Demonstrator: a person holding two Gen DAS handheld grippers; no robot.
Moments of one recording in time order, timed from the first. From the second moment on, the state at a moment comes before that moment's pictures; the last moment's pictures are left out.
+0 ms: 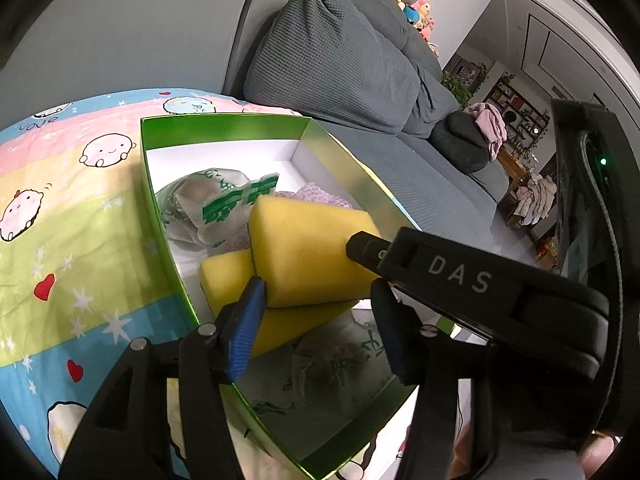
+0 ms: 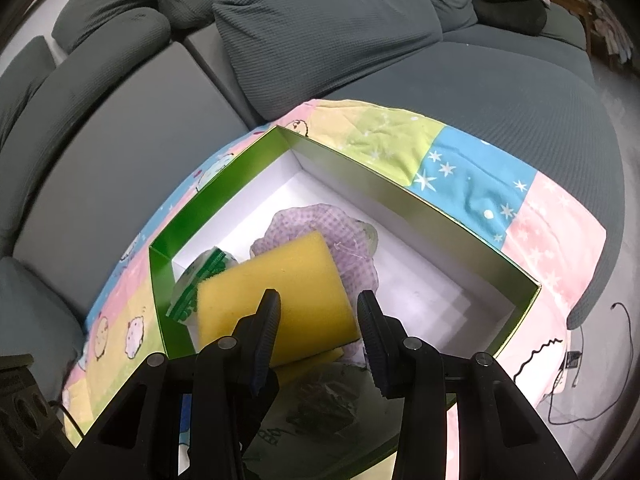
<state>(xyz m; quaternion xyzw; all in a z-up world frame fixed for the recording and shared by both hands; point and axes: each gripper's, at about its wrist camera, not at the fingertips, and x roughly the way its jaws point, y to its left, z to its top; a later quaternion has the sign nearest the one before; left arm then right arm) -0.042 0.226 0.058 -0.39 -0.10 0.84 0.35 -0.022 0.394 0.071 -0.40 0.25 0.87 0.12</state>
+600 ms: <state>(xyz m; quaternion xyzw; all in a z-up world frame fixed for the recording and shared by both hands) -0.032 0.219 0.072 -0.36 -0.11 0.86 0.34 -0.011 0.396 0.088 -0.38 0.25 0.88 0.12</state>
